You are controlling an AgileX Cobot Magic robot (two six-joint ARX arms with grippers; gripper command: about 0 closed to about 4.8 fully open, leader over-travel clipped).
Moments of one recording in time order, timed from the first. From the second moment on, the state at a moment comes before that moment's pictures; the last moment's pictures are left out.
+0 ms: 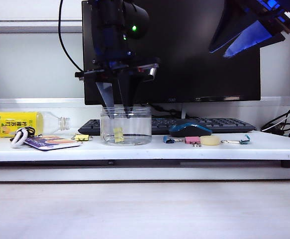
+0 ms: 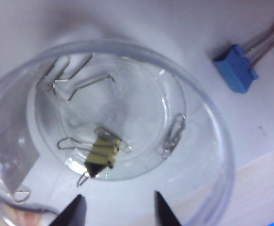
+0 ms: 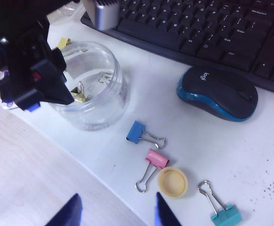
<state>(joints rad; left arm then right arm) -0.61 2.20 2.17 -1.39 0.04 -0.09 0.37 1.13 0.95 -0.43 -0.31 -0.03</state>
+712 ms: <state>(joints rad) -0.61 2.23 2.17 -1.42 -0.01 -0.09 0.37 1.13 0.95 -0.43 -0.31 -0.03</state>
